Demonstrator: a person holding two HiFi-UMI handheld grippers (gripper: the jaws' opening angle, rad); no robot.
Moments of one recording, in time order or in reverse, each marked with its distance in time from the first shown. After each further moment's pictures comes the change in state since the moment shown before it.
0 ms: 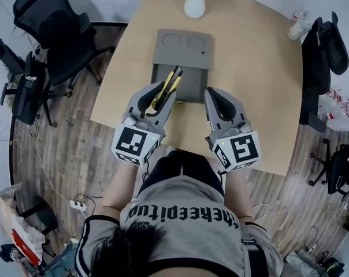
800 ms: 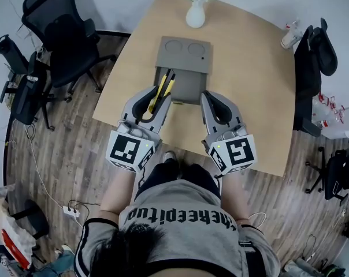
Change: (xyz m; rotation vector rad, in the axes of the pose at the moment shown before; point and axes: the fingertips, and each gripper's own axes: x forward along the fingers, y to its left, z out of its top) left arm -0.061 -0.014 0.034 -0.009 -0.141 0.058; right arm -0.029 0.042 0.023 -0.066 -0.049 0.013
